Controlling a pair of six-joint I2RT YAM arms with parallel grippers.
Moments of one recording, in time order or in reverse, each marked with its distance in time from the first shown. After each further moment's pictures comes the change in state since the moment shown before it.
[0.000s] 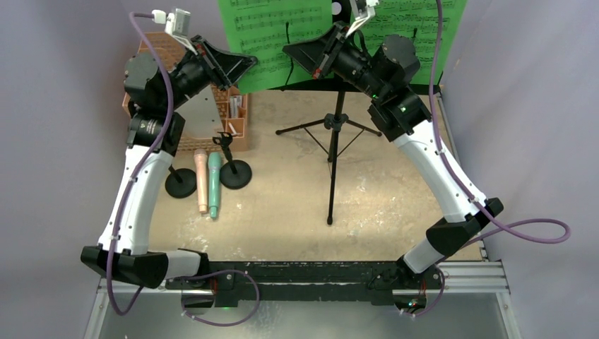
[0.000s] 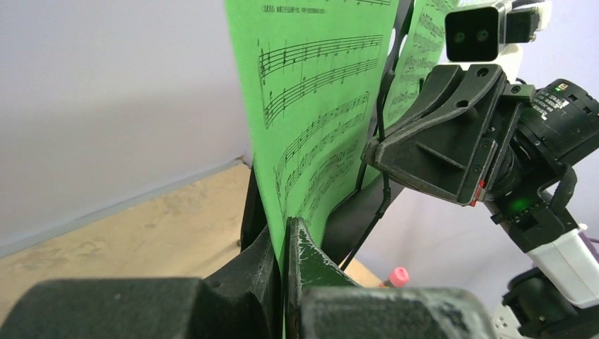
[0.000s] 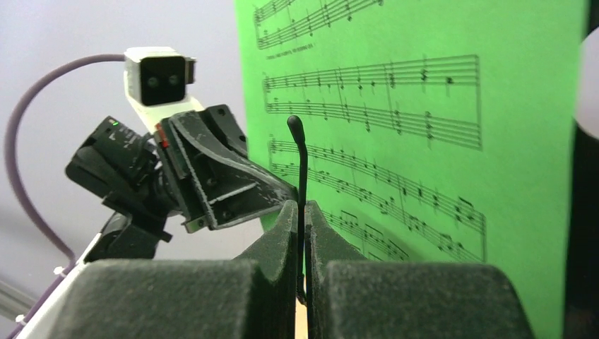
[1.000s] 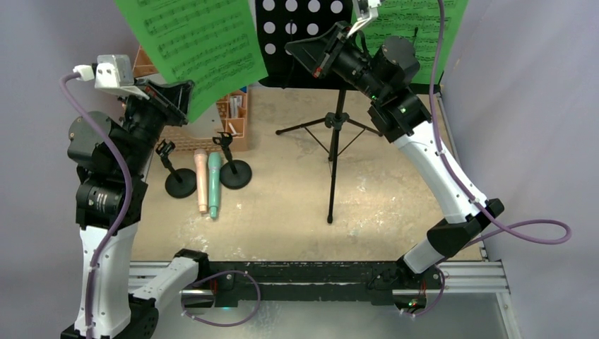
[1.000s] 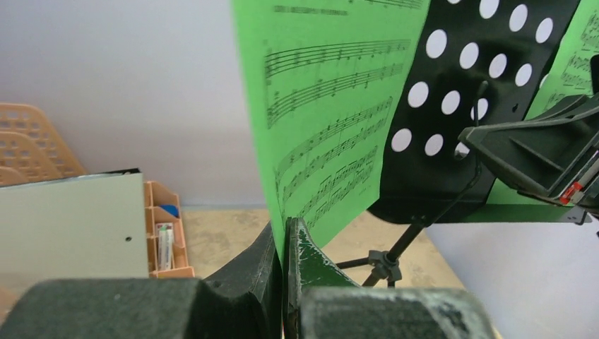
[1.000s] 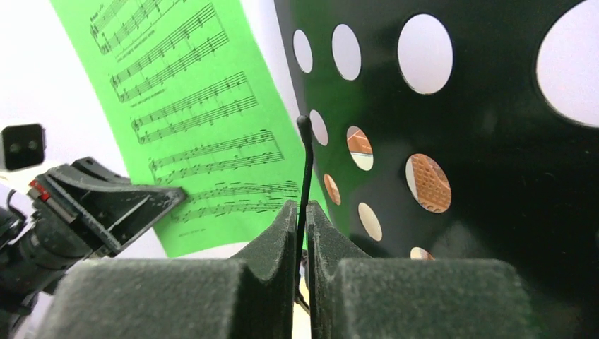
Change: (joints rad) left arm 0.000 -0.371 -0.027 -0.449 -0.600 0.302; right arm -0.001 -0.009 -0.018 0.006 0.053 -0.014
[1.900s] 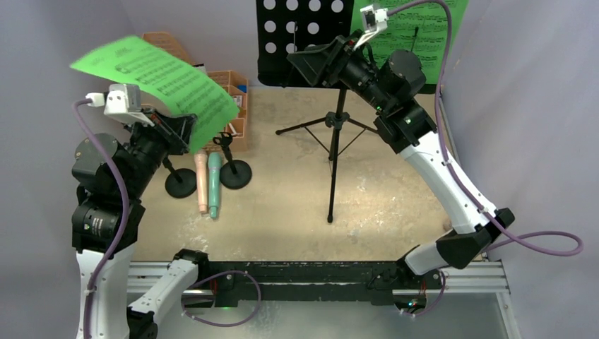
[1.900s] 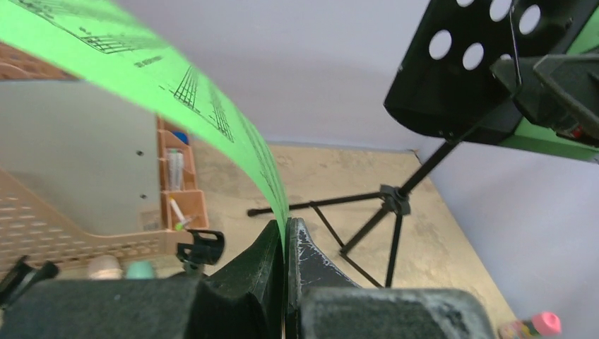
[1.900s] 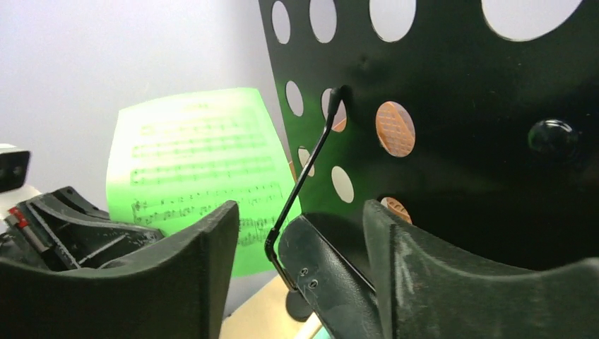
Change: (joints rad) left arm -0.001 -0.131 -0.088 -0.219 -0.034 -0.016; right arm -0.009 -0.087 -0.150 0.053 0.052 -0.075
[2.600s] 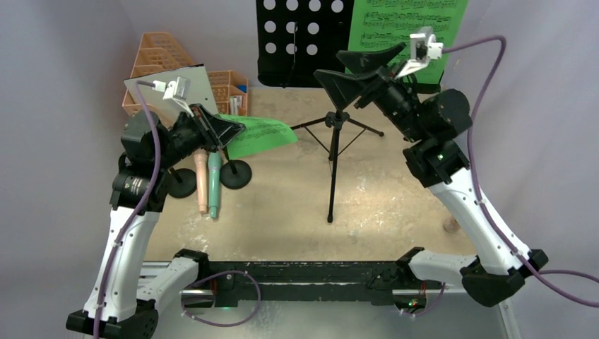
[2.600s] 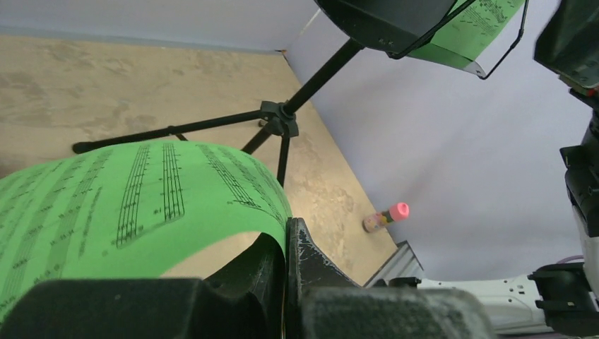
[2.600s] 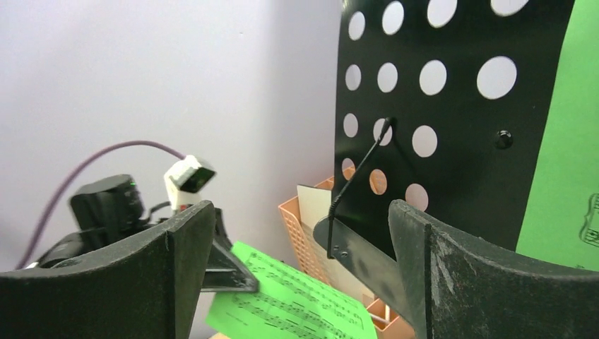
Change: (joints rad) left arm -0.002 0.087 -0.217 0.199 0.460 -0.236; right arm -0.005 -0.282 -0.260 0.172 -0.001 -0.085
